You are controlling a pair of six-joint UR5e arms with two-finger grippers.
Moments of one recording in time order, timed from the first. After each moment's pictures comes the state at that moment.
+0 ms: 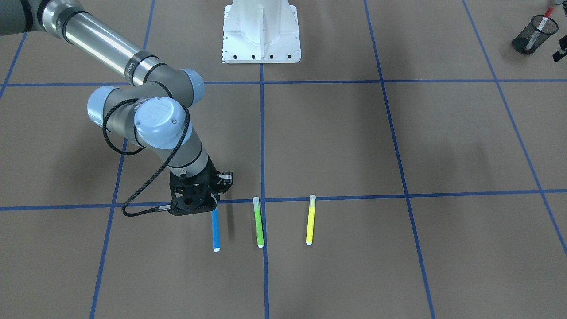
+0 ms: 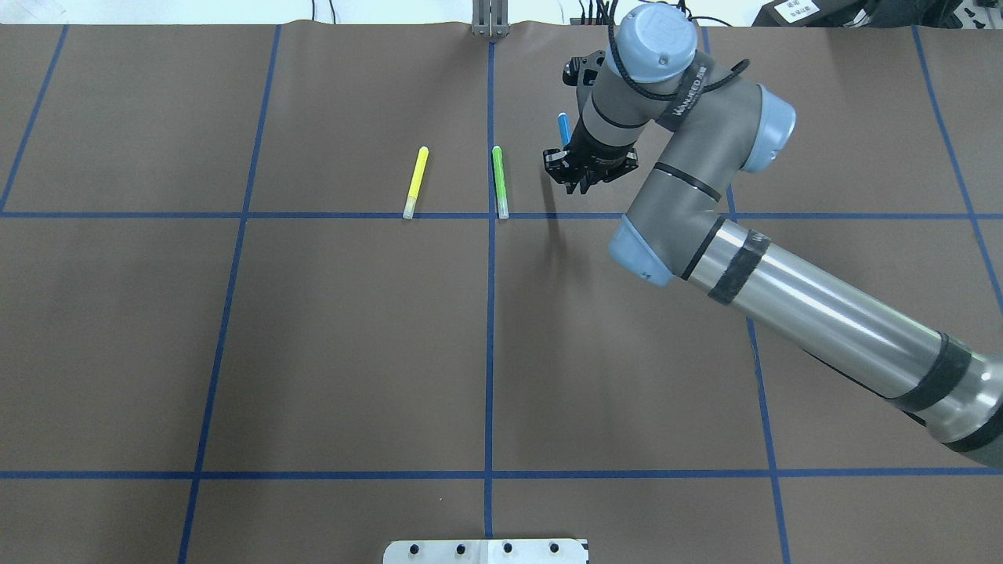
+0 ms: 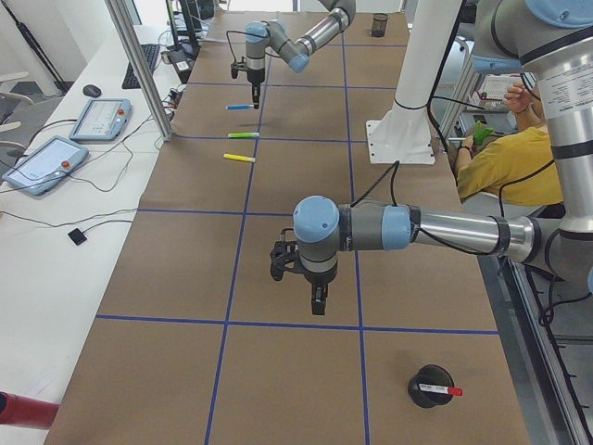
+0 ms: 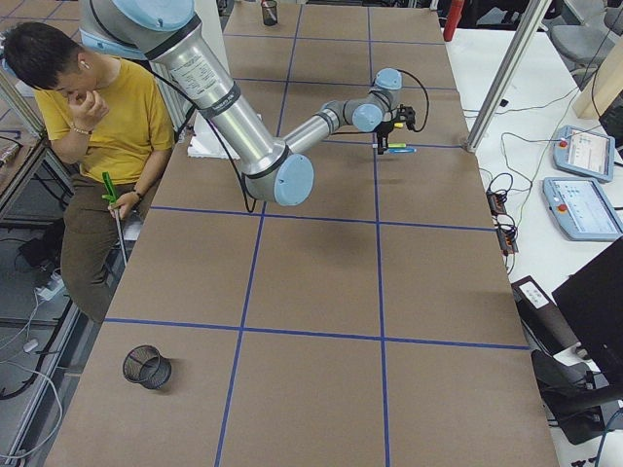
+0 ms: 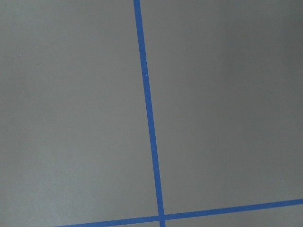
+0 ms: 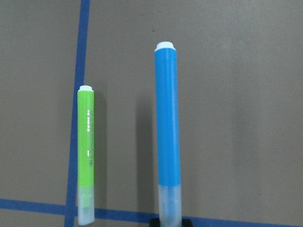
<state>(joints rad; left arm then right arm) -1.53 -1.24 -2.01 -1.40 -2.37 0.07 0.78 -0.81 1.34 -1.34 2.08 0.94</state>
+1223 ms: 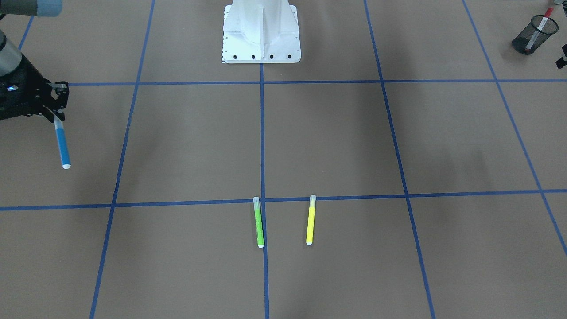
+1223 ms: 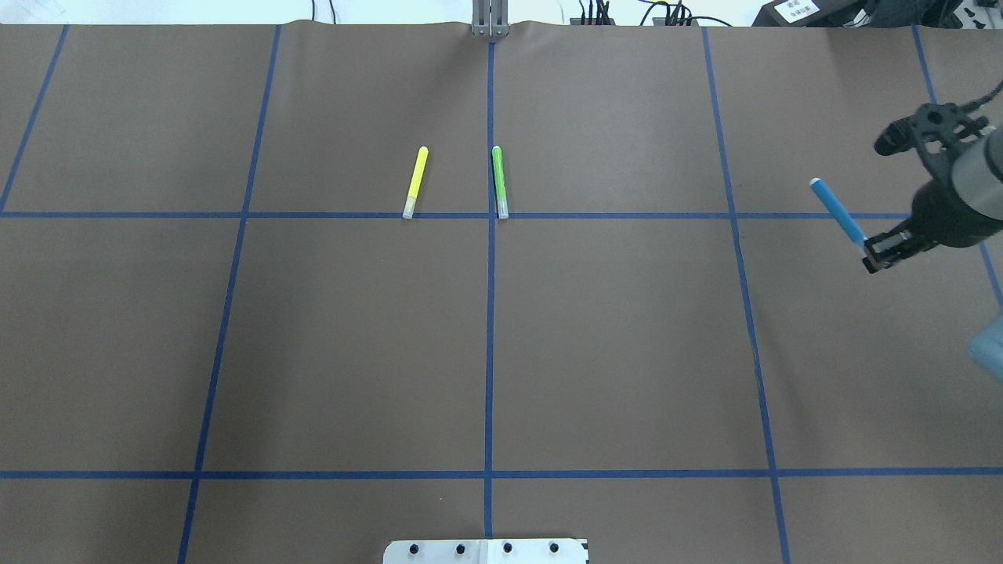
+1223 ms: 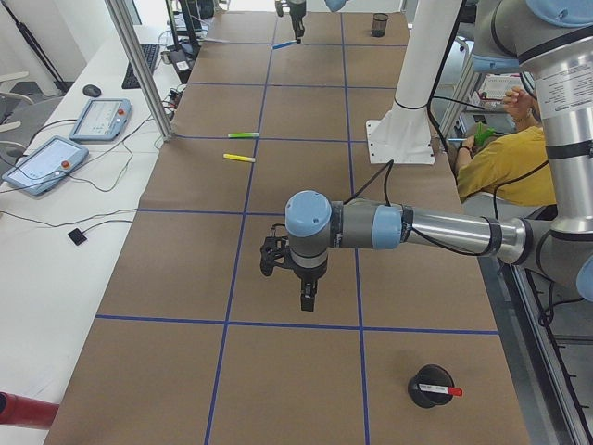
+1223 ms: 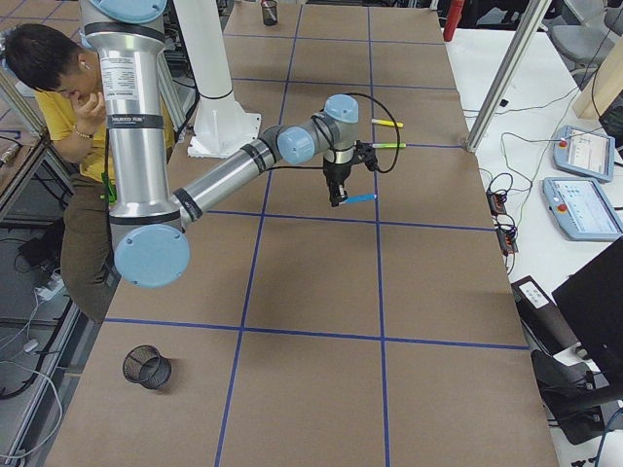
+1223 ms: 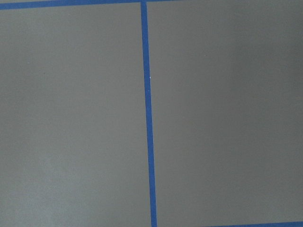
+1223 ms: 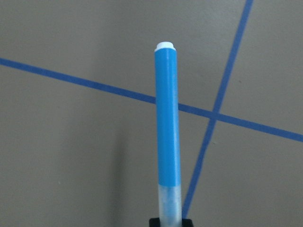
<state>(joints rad) -1.53 -1.28 -1.98 -1.47 -2.37 0.04 1.03 -1.58 2.13 -1.70 2.17 0.33</state>
